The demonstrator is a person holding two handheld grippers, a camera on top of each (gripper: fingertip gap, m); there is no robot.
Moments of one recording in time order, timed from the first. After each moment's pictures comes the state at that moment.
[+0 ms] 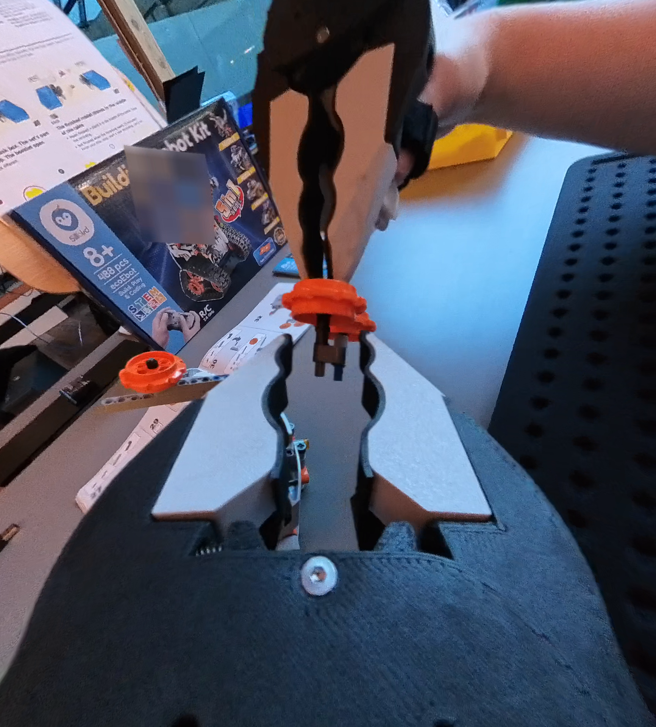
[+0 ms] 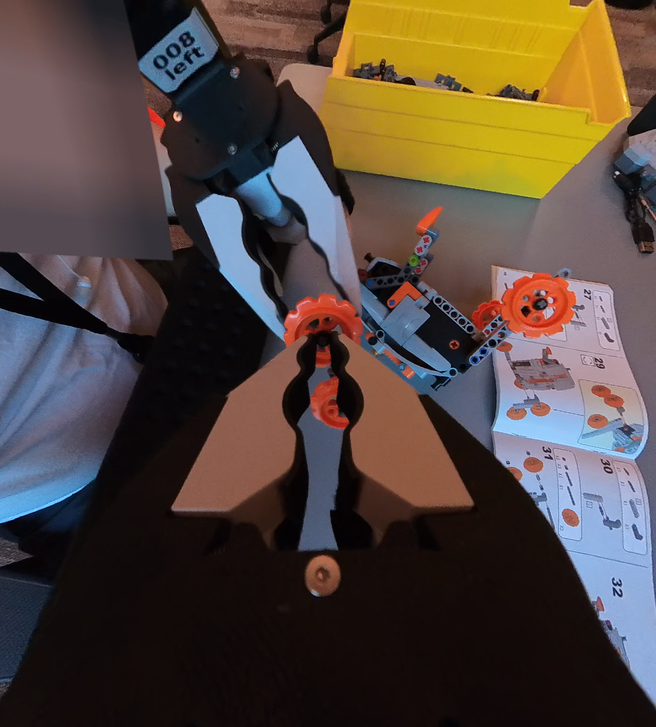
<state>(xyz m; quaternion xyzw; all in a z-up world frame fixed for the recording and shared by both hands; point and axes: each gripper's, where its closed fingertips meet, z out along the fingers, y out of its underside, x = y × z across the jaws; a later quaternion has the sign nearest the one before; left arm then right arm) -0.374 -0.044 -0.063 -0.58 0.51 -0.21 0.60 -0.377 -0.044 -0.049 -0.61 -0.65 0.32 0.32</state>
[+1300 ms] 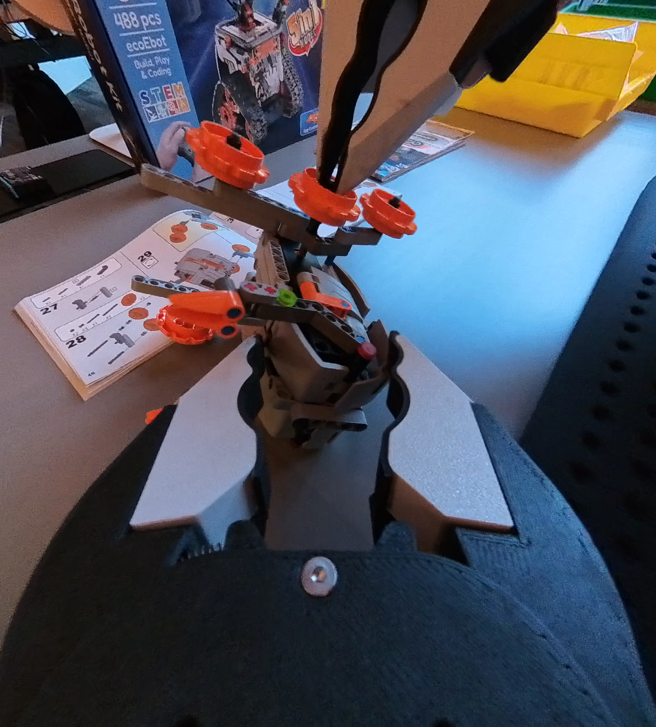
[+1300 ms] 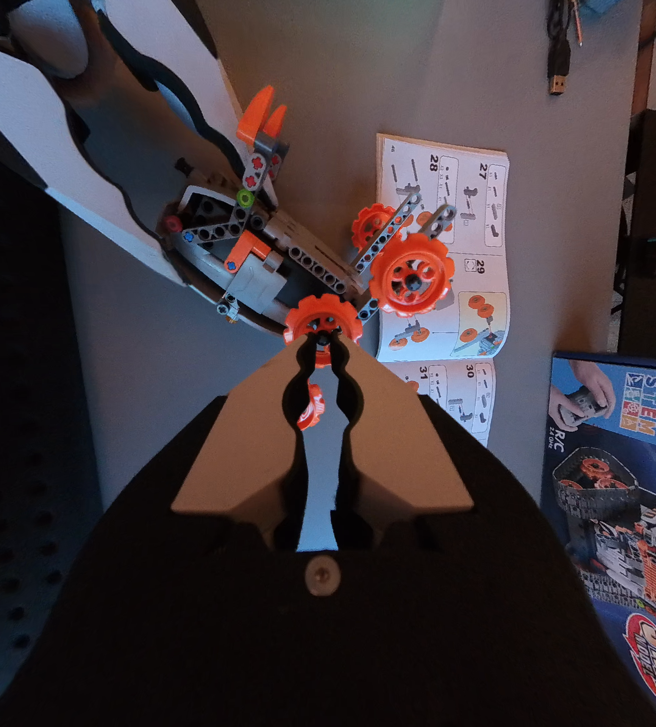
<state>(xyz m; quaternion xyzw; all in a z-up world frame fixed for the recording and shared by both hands) -0.438 0.009 -0.124 -0.72 0.39 -0.28 0.50 -0.394 0.045 -0.088 -0.72 -0.65 0.05 0.25</state>
